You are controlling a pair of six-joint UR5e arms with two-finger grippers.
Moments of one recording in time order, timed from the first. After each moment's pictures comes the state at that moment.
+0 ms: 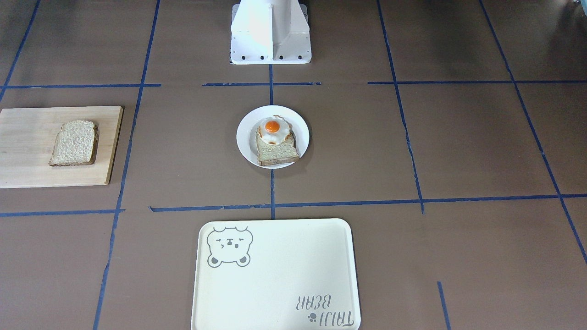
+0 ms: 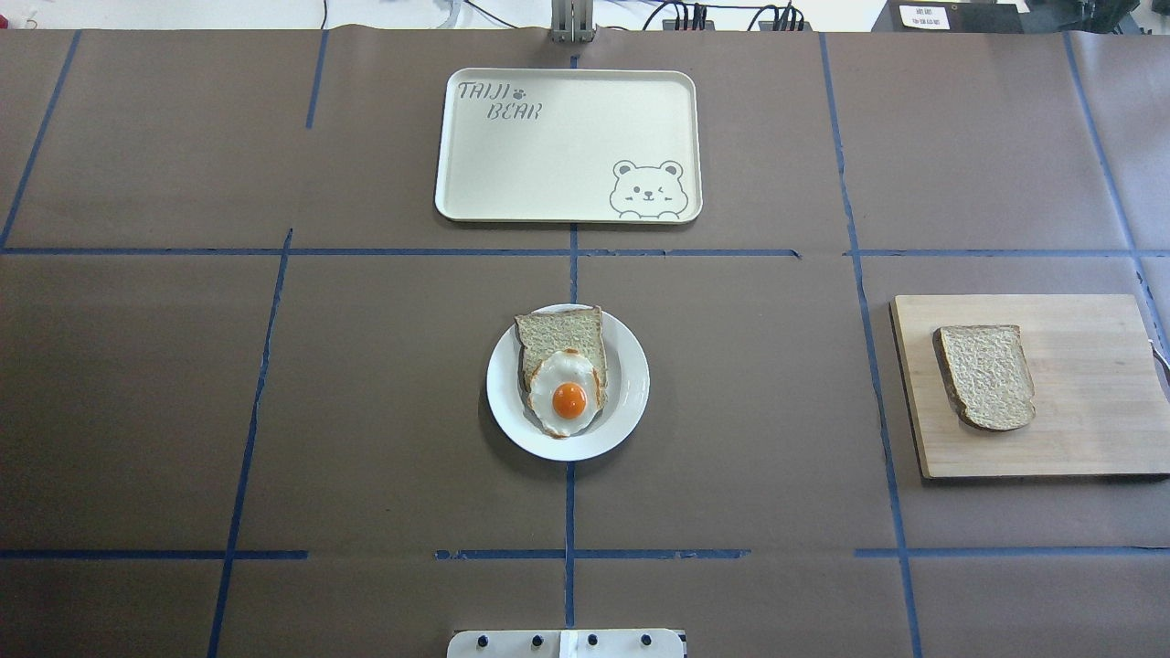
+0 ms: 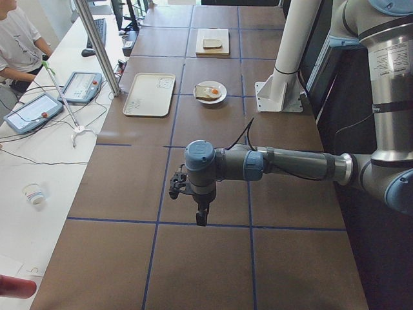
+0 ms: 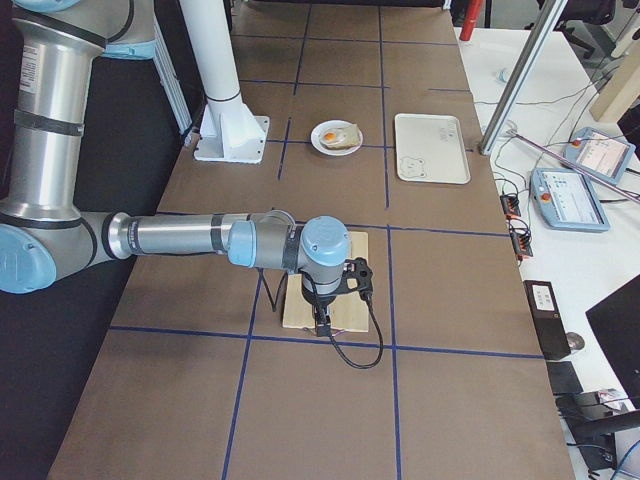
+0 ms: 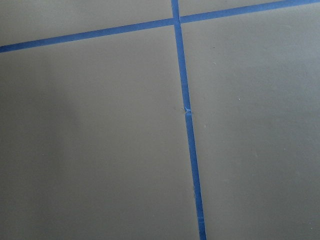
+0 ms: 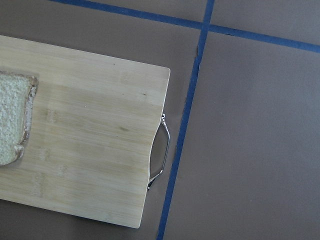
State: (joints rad) left arm -1.52 -1.36 -1.86 -1.49 -2.28 0.09; right arm 1.56 -1.79 1.87 -1.70 2.36 -0.23
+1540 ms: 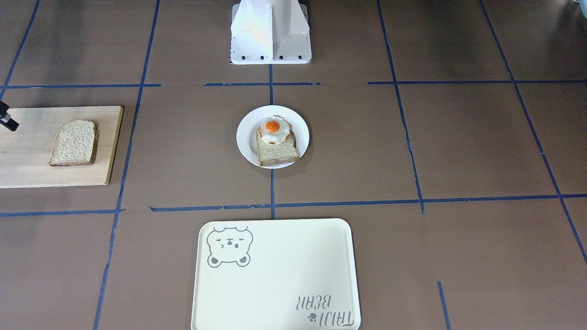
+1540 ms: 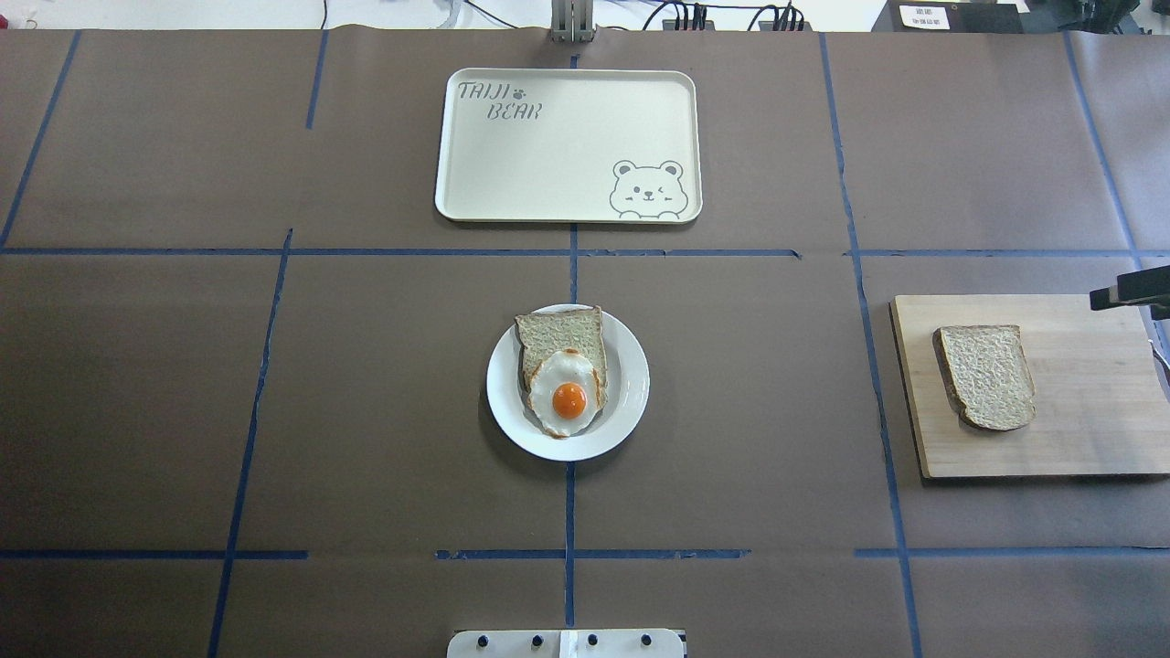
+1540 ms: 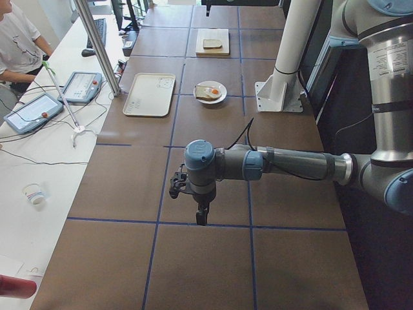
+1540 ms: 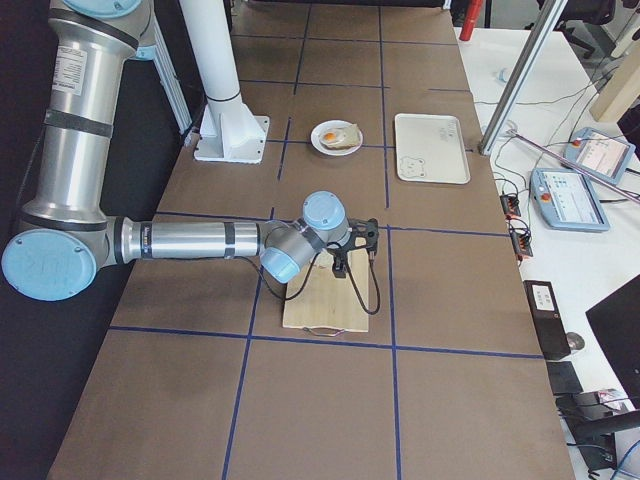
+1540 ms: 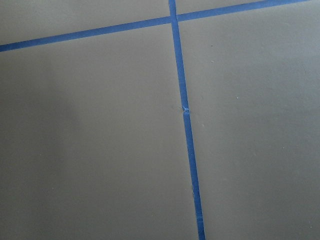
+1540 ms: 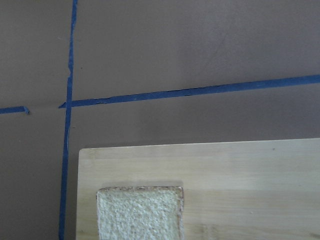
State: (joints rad) left arm -1.51 -1.36 -1.86 -1.49 -2.28 0.09; right arm 1.16 -1.78 1.74 -0.69 2.33 0.92
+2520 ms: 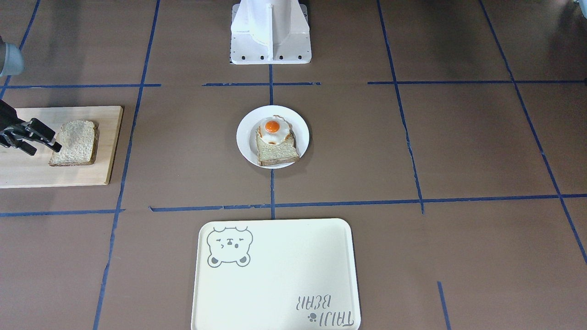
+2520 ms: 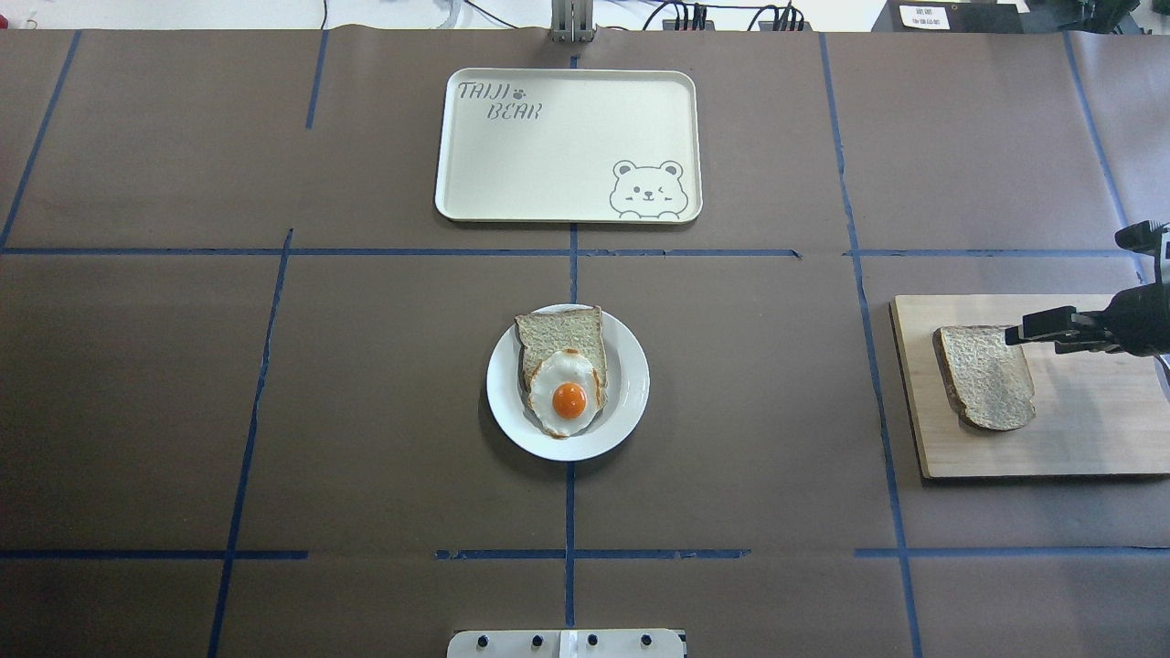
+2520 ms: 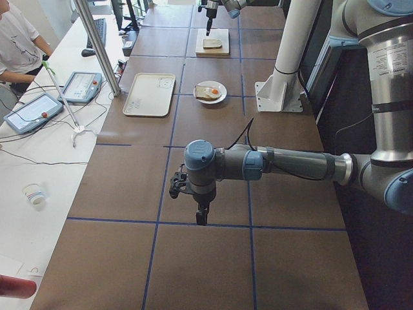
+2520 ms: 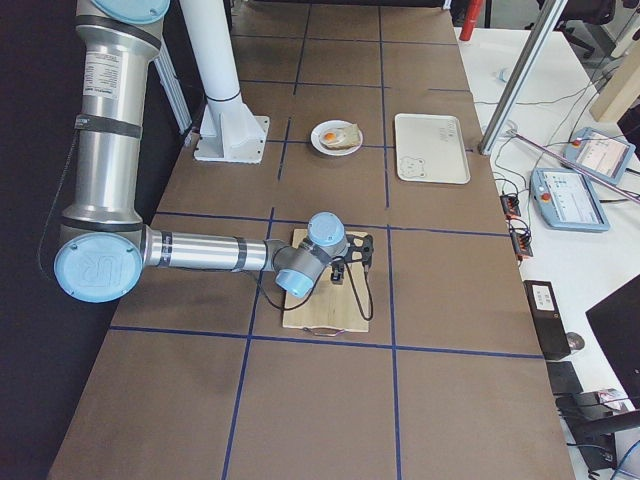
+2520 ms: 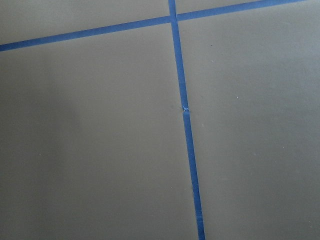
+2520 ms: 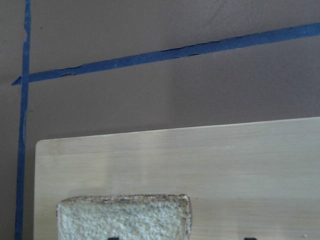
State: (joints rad) left arm -1.51 -1.36 -1.87 -1.49 -2.28 0.09; right arm 1.00 -1.69 1.54 -0.53 2.25 1.05
